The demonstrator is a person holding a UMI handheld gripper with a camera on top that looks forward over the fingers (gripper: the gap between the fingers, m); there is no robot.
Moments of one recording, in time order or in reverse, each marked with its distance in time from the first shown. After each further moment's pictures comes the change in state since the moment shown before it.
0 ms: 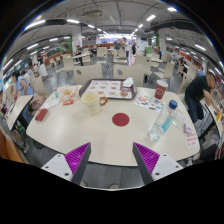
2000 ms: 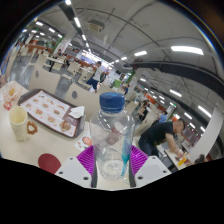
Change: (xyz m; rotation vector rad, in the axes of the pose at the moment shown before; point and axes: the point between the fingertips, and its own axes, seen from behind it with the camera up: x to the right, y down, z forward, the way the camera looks) arm 0.219 -0.182 0.123 0.310 0.564 -0.309
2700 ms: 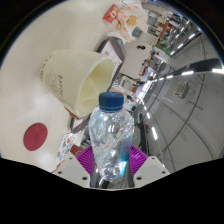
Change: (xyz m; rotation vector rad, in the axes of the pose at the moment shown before) arm -0.166 -0.111 0.002 0.079 0.248 -1.486
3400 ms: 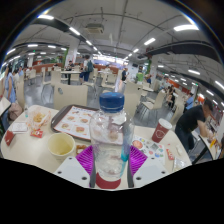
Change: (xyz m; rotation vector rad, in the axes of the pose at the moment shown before) arm -0.054 0.010 -0.039 0.111 -0.544 1.723
